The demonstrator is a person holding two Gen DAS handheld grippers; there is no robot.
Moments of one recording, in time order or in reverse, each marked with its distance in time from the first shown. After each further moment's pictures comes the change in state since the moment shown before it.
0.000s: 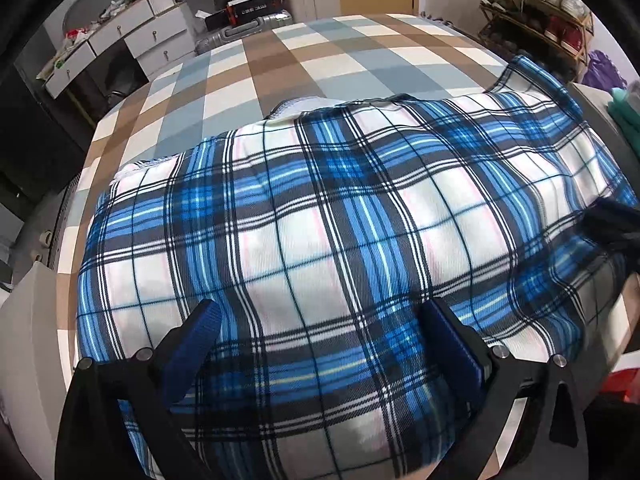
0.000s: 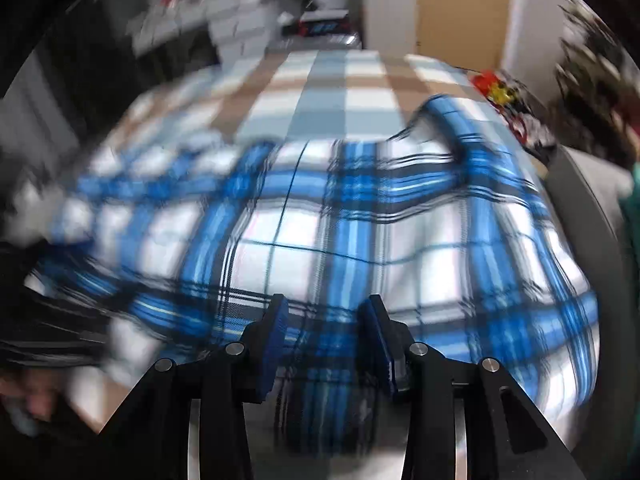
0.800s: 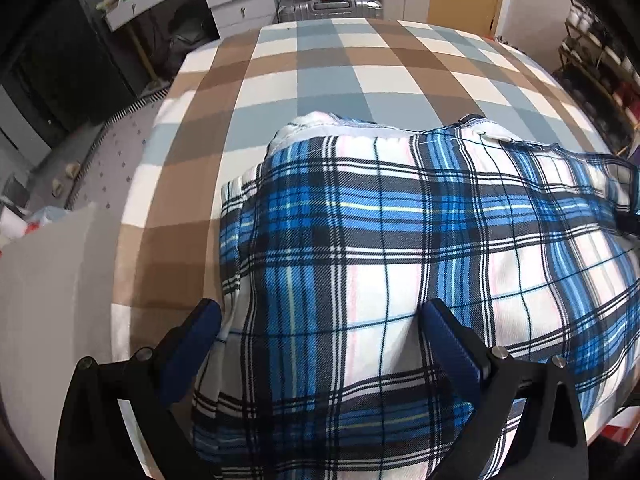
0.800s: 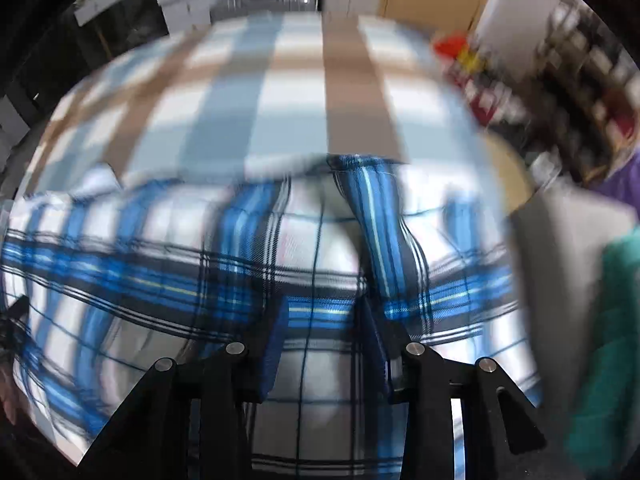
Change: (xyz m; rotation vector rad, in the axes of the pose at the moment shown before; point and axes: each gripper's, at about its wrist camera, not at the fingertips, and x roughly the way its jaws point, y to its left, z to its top) left arm 0.005 0.126 -0.005 -0.244 0.046 0.049; right arm 0.084 -0.017 0.085 -0.128 0.244 -0.234
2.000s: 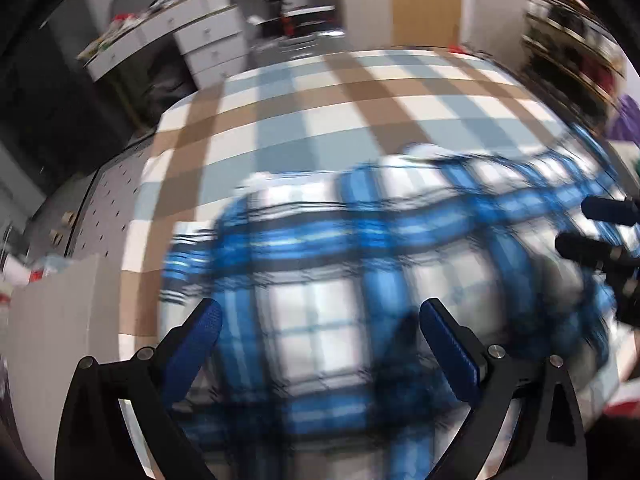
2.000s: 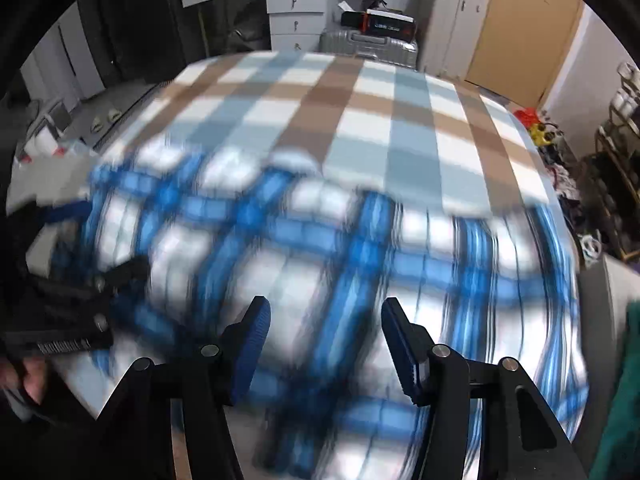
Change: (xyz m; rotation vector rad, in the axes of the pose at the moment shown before) left arm -0.031 -0.033 0.000 0.099 -0.111 0.026; right arm -0.051 0.130 -0.007 -0.195 -0.098 0.217
